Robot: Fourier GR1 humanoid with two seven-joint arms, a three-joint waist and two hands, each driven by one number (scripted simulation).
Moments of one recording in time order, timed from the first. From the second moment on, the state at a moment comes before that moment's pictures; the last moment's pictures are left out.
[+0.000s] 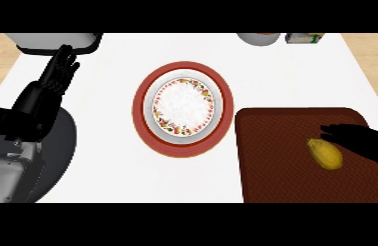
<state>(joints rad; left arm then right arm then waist) -0.26 0.45 -0.07 -1.58 0.21 0.10 0.07 0.03 -1.13 0.24 -1.82 0.24 0.35 -0.25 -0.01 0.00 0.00</state>
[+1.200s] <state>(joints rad) -0.28 0.38 0.01 -1.58 0.14 0.00 0.09 -0.13 -0.82 0.31 -1.50 0.76 0.42 -0.14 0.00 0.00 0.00</state>
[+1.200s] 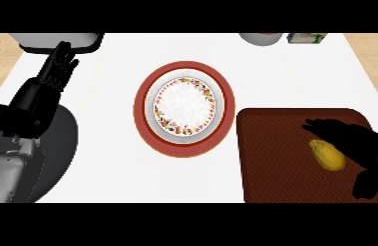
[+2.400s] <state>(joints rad) -0.28 0.31 0.05 -1.61 0.08 -0.02 0.13 -0.24 -0.58 0.20 -1.19 1.00 0.10 -0.33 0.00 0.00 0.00</state>
